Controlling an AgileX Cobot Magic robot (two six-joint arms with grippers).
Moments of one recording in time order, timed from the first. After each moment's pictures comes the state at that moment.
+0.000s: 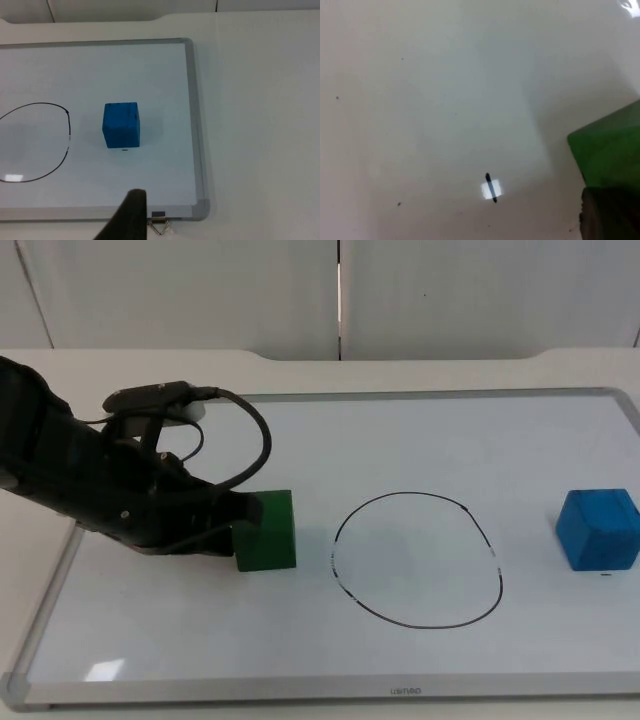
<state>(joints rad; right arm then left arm) -0.05 0.00 -0.52 0.03 1.08 -0.01 -0.26 1.98 -0.82 -1.73 0.33 1.62</state>
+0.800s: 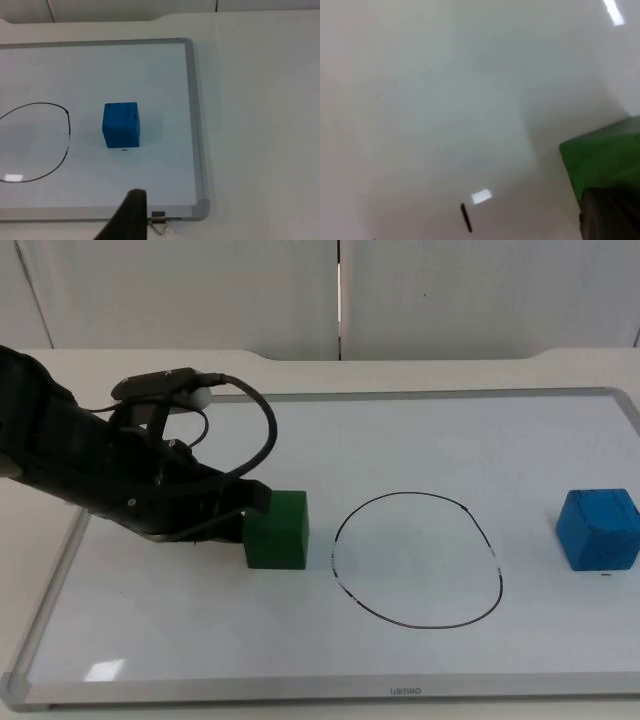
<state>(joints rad) -0.05 0.00 -0.52 0.03 1.08 -0.01 -0.27 1.98 -0.84 -1.73 0.37 1.63</state>
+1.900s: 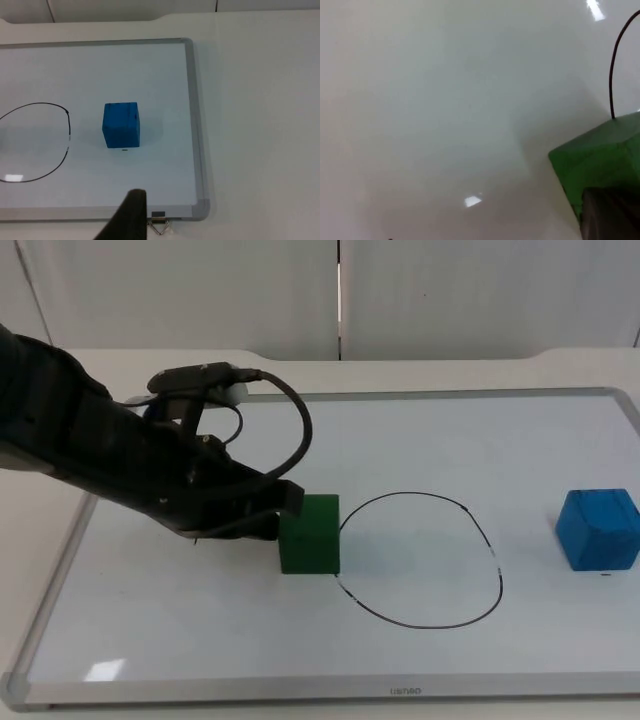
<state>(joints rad) -0.05 0.00 -0.52 0.03 1.08 -0.01 -0.33 1.98 -0.86 -1.74 0.37 1.63</state>
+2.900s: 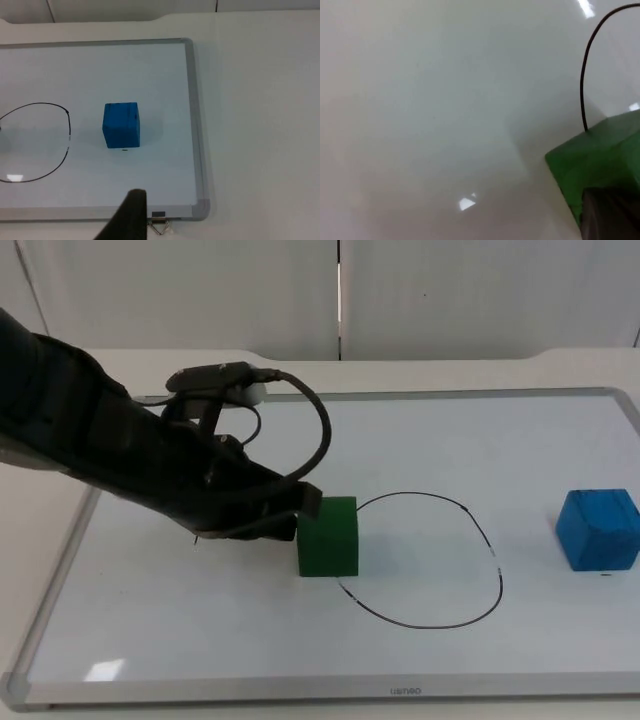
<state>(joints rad) -0.05 0.00 -0.52 0.03 1.08 -0.01 -0.37 2.00 -0.89 -1.74 0.38 1.62</state>
